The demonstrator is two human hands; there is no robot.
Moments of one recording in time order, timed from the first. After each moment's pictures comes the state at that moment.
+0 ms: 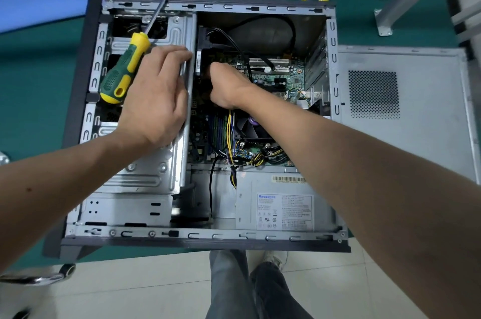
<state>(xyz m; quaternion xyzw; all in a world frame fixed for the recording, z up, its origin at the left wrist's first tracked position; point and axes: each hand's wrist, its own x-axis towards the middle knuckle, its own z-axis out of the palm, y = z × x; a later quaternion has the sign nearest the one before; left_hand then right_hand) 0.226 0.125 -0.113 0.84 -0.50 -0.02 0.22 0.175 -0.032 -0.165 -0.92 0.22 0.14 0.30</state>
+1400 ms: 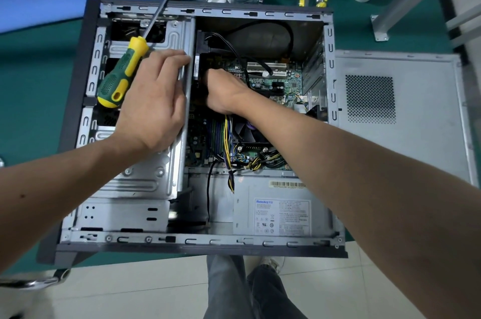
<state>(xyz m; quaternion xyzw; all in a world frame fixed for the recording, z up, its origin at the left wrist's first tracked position) 0.226 0.124 -0.114 0.84 -0.50 -0.01 0.22 0.178 -0.030 -0.169 -0.92 0.21 0.15 0.30</state>
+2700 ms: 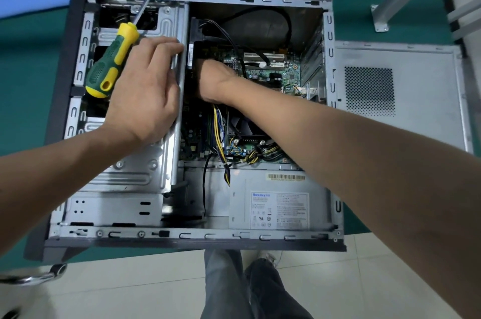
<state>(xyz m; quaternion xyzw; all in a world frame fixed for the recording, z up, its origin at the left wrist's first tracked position) 0.223 0.122 -0.110 0.84 -0.49 -0.02 0.23 0.192 -0.028 -0.174 -0.92 0.21 0.17 0.28</state>
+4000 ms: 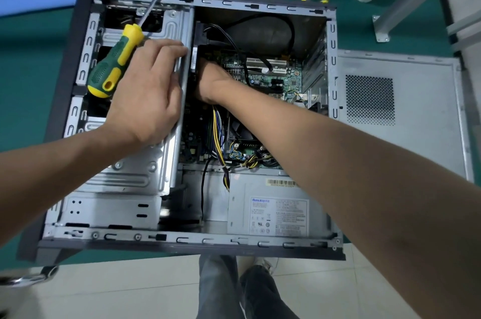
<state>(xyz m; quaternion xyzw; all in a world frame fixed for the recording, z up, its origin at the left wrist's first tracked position) 0.224 0.122 -0.110 0.84 -0.49 -0.02 0.22 0.206 -0.021 -0.184 -0.89 0.27 0.15 0.34</state>
